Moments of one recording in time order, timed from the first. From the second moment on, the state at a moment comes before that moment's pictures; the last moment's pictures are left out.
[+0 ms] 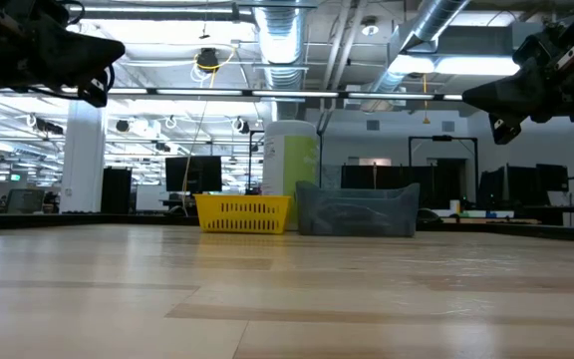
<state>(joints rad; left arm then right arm) 0.04 0.00 0.01 0.14 0.07 -0.08 -0.18 0.05 0.00 0.03 -0.10 0.24</state>
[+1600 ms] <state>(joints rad) 0.03 0.00 0.01 0.01 0.02 -0.08 -0.18 0.05 0.00 0.03 -0.10 0.24</state>
